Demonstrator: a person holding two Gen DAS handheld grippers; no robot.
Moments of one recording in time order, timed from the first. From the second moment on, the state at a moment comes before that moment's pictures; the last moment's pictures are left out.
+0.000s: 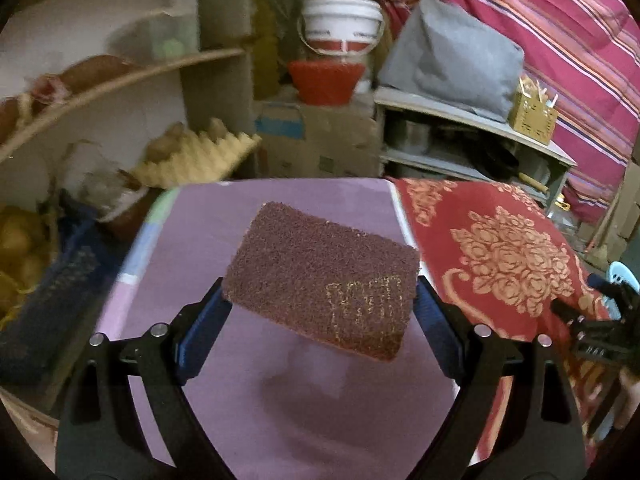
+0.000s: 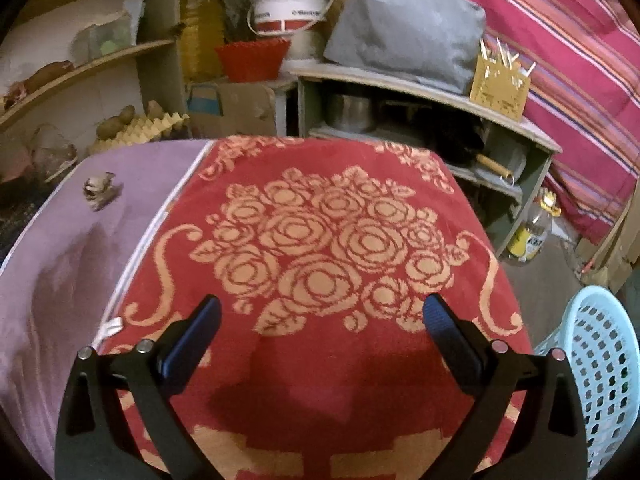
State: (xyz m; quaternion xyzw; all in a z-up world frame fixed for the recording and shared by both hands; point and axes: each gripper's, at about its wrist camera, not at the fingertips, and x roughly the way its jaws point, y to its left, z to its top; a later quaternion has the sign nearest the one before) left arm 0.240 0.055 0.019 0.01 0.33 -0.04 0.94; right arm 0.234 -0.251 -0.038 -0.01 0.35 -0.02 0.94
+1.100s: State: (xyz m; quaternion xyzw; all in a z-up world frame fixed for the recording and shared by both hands) left arm 0.230 0.248 -0.011 -0.08 0.30 0.09 0.95; right arm 0.341 -0.010 -0.041 -0.06 0.36 0.06 0.93
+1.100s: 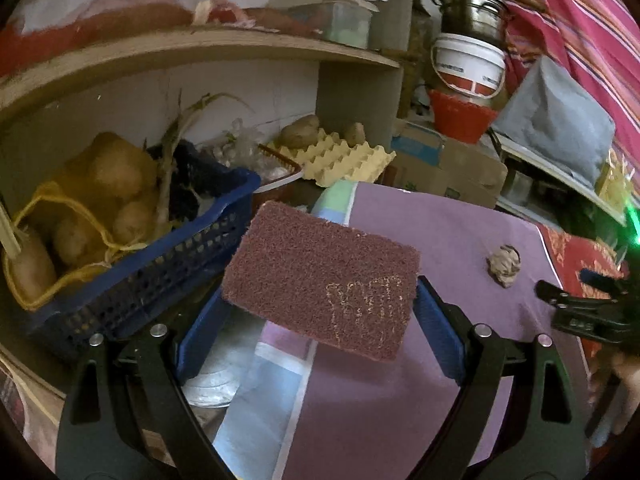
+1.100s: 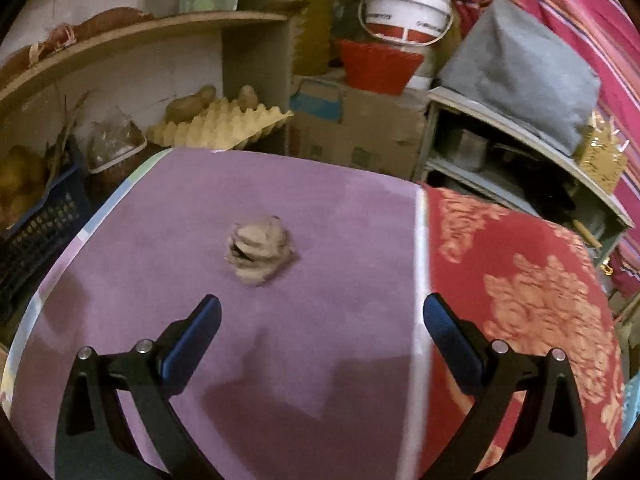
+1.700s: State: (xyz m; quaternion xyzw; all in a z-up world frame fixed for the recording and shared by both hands) left arm 0.243 0.245 -0.010 -0.09 0.30 0.11 0.94; right arm 0.391 0.025 -0.069 -0.09 0.41 0.12 0.90
